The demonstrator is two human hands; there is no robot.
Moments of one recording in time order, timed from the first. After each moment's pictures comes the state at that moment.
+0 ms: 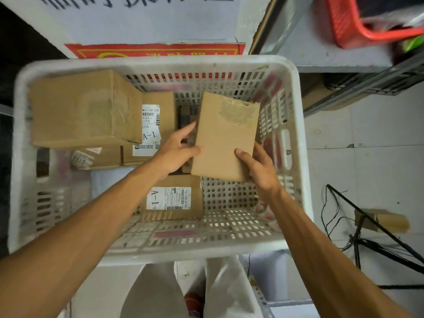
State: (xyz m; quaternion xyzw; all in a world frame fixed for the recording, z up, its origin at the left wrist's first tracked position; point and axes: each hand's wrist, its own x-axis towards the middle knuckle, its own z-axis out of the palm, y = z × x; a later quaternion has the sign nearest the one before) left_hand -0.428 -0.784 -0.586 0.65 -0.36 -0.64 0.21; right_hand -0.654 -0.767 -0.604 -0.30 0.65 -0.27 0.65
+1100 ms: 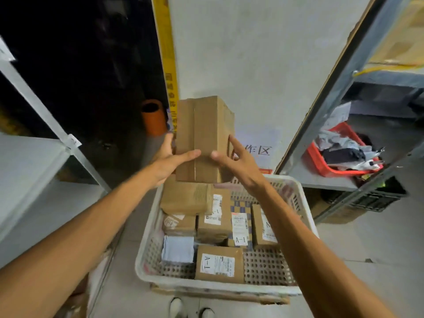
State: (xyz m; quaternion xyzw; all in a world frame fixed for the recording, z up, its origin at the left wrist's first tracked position) left_hand -0.242 -0.711 -0.283 0.57 -0.41 -0.49 0.51; right_hand -0.446 -0.750 -0.282 -0.64 0.40 -0.33 0.56
